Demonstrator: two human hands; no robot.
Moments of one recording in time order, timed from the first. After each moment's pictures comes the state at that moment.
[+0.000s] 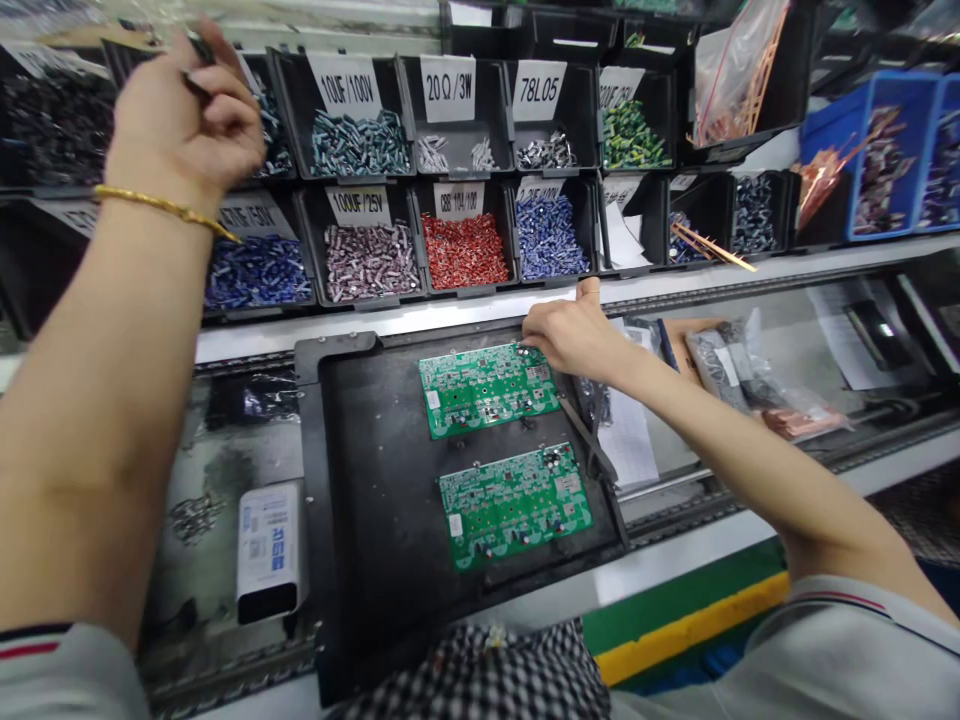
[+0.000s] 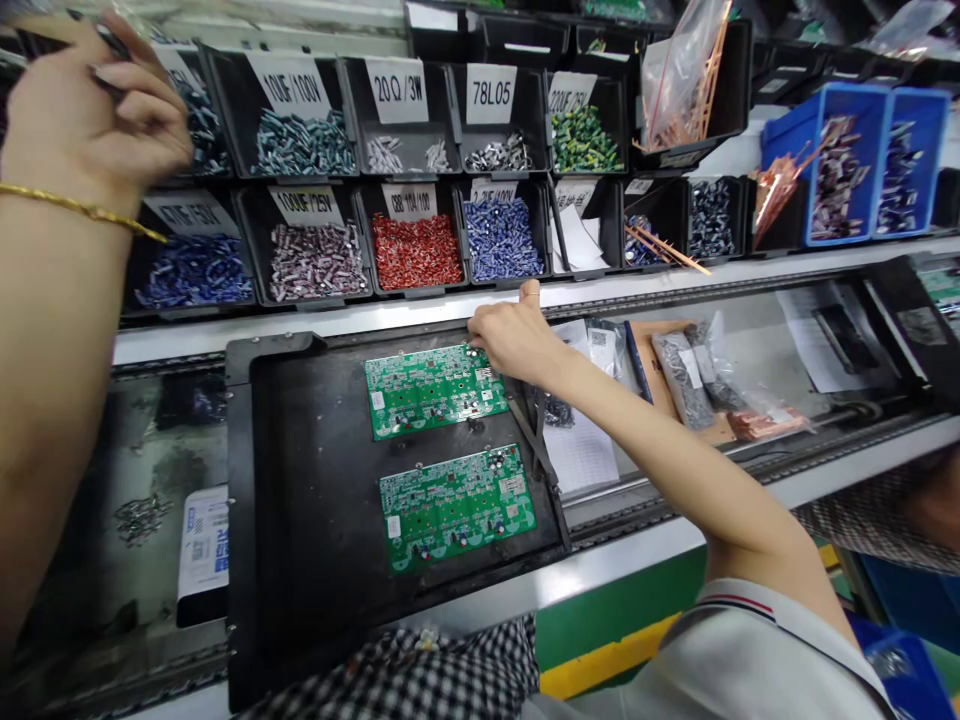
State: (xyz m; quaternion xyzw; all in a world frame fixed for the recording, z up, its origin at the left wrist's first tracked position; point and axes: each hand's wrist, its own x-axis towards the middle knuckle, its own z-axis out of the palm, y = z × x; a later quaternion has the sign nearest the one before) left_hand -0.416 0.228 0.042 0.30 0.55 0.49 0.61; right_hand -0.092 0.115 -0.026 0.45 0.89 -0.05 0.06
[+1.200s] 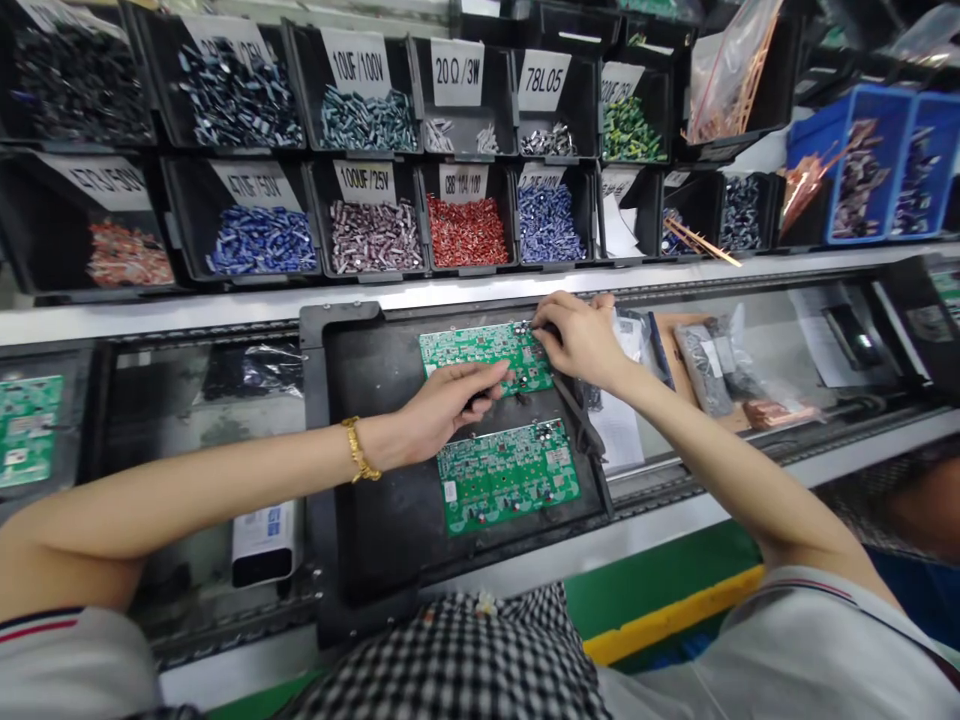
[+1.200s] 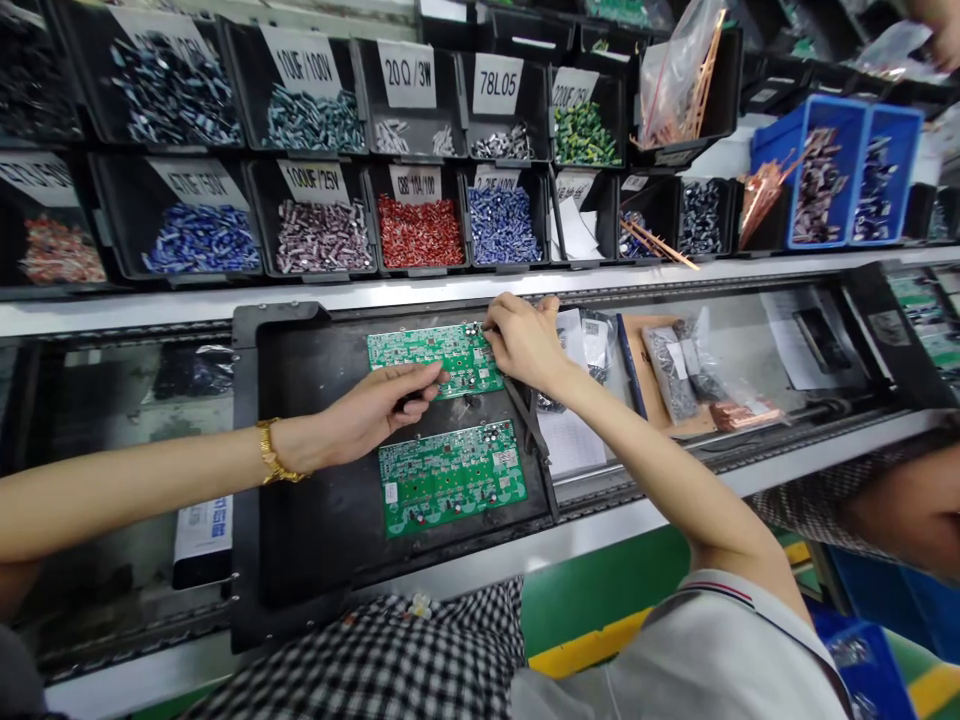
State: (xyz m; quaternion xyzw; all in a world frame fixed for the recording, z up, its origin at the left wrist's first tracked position) left_hand -0.279 0.021 -0.024 0.20 0.43 0.28 0.84; right_hand -0.079 0.080 -0.040 0.53 0.84 -0.06 -0.05
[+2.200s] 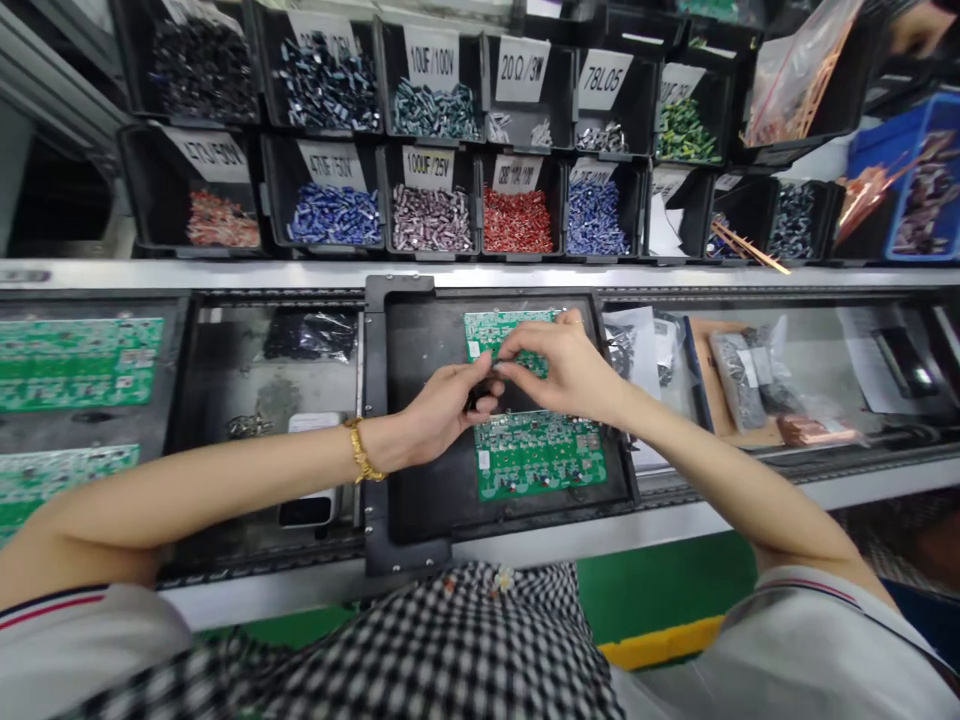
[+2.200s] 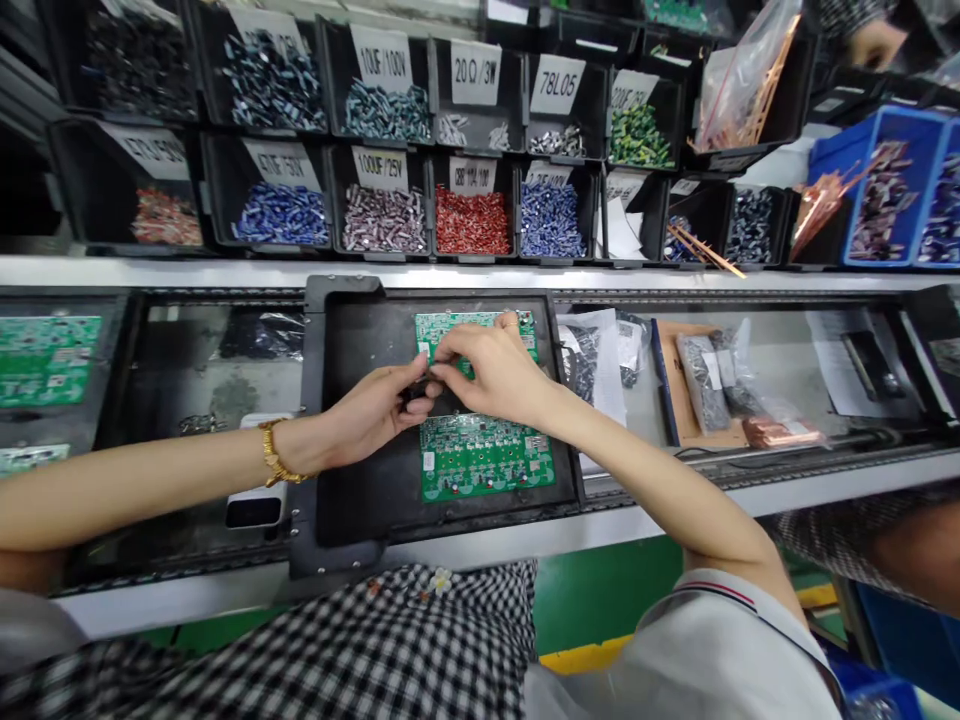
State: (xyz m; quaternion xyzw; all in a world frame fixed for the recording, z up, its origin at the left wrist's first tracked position) left_hand -0.313 -0.014 -0.020 0.13 0.43 0.34 0.83; right_hand -0.155 0.031 -0.005 0.38 0.89 -0.22 -0.10
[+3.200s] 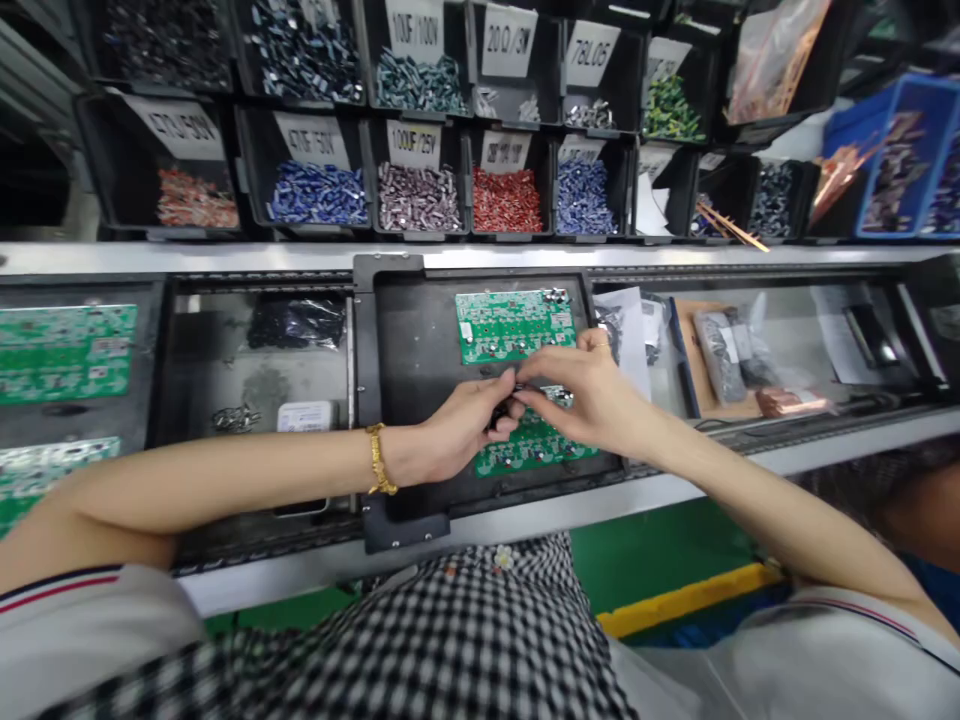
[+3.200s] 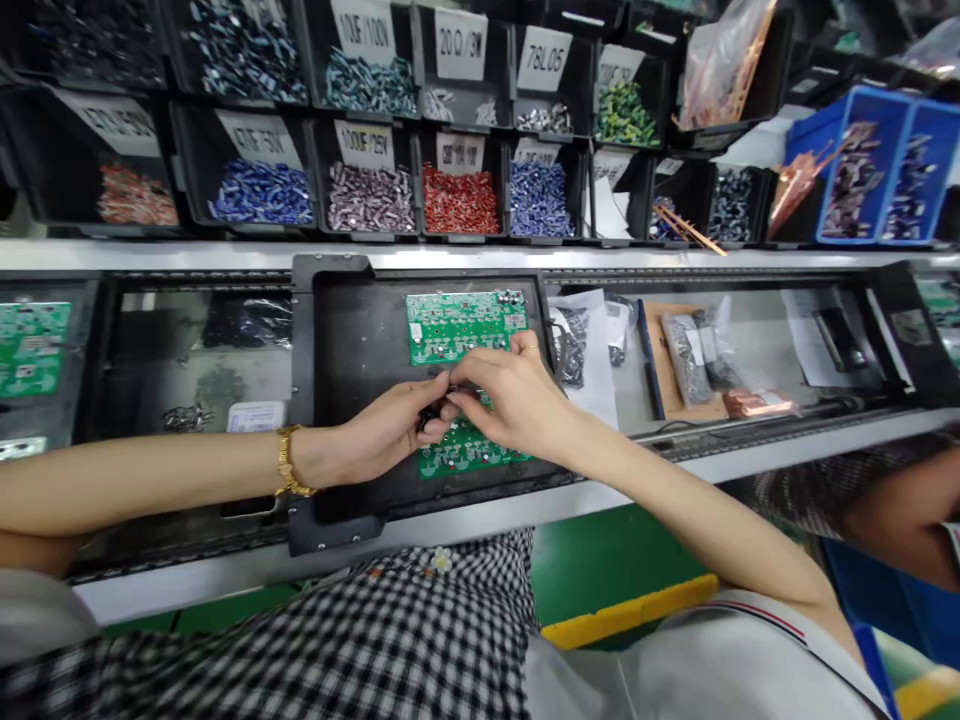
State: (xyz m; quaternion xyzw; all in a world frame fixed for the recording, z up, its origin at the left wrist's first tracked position) left_hand -0.296 -0.043 -0.016 0.14 0.41 0.28 0.86; right_hand -0.134 -0.018 0.014 0.39 0.89 -0.22 -0.08
